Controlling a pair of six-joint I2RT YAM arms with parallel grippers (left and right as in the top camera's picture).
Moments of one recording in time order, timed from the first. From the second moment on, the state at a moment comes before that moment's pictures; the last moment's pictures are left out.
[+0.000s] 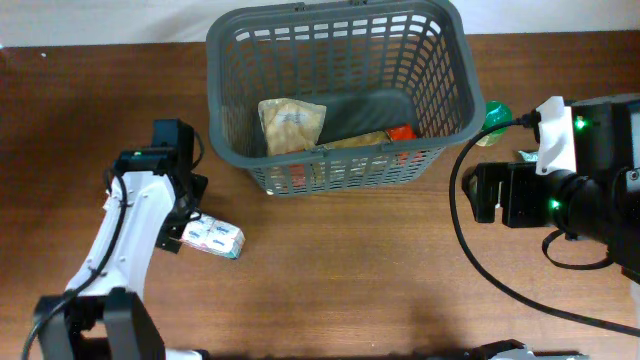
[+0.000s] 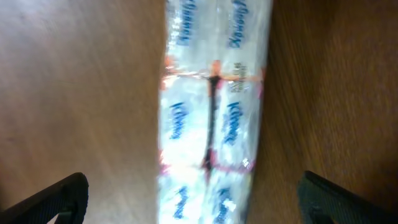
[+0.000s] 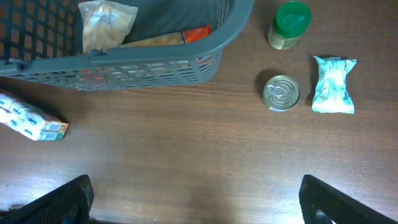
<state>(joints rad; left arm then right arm) 0.01 1.60 1.16 -1.07 -0.26 -1.25 0.19 1.30 2.01 -1.69 -0.04 0.19</state>
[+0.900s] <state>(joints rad) 0.01 1.68 1.06 -0.86 -0.21 -1.16 0.19 1.30 2.01 -1.69 -0.04 0.19</state>
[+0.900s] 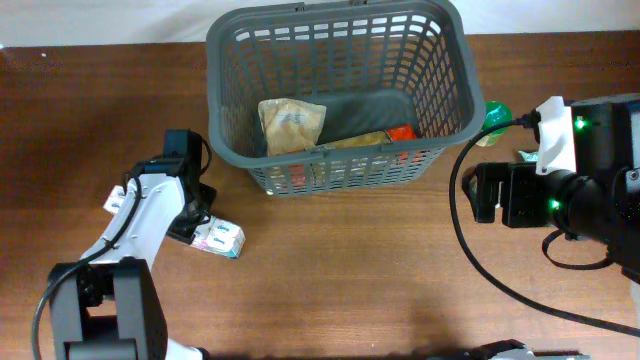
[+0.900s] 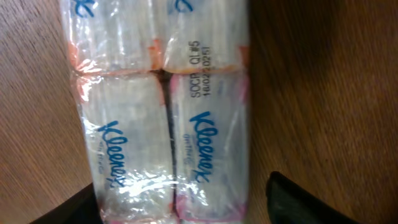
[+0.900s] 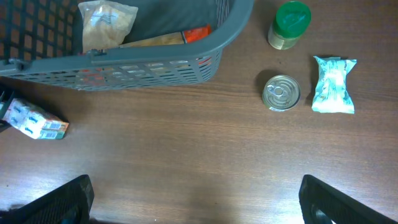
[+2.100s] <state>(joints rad) 0.00 1.26 1.49 -0.81 -0.24 -0.47 0.19 1.30 2.01 -1.69 -0.04 0.19</state>
